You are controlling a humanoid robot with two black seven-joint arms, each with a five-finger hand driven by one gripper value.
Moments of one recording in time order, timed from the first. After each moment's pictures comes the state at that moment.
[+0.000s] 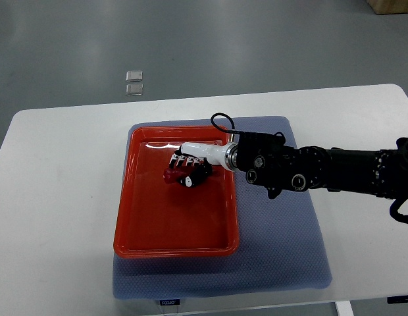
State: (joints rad) left arm -0.08 0.00 0.07 -0.19 0.13 -0.01 0.07; right arm 1.21 0.00 -0.30 0.84 -0.68 -0.05 0.07
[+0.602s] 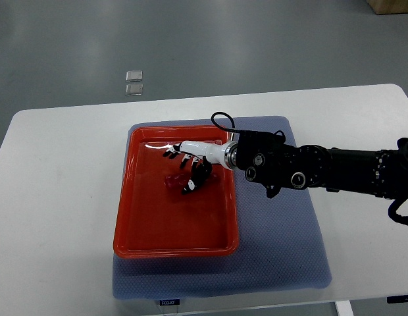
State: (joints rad) left arm -0.08 0.00 0.07 -0.19 0.13 -0.01 0.07; right arm 1.20 0.00 -0.24 0.83 -0.66 -0.04 0.07
